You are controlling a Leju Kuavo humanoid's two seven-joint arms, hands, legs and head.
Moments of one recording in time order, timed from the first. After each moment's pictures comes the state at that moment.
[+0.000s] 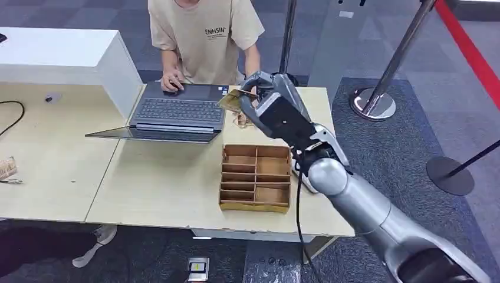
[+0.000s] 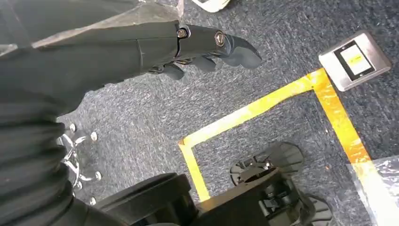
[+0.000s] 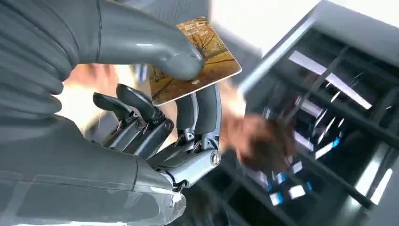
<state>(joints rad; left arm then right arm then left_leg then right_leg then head) -0.17 0.03 -1.09 -0.20 0.35 0.34 0.06 -0.82 -0.18 0.61 -1.30 0.40 -0.26 -0.13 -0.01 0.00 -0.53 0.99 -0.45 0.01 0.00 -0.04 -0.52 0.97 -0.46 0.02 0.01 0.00</state>
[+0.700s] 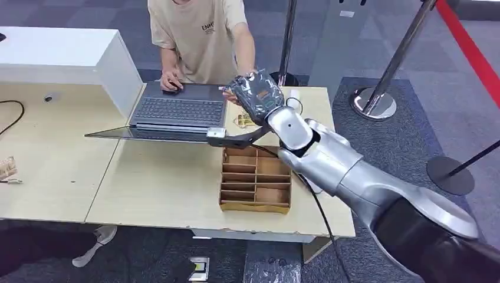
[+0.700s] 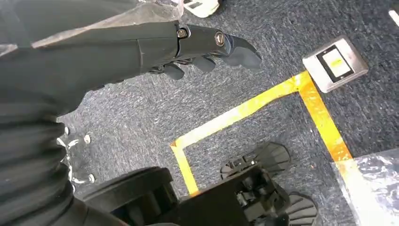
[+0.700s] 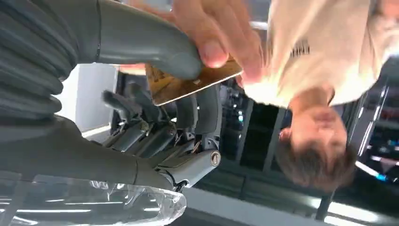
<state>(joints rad) -0.21 0.00 -1.09 -0.20 0.33 0.36 0.09 -1.11 -0.05 0.99 -0.67 1.21 -0.27 0.03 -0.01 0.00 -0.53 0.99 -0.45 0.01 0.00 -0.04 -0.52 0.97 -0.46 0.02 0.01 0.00</state>
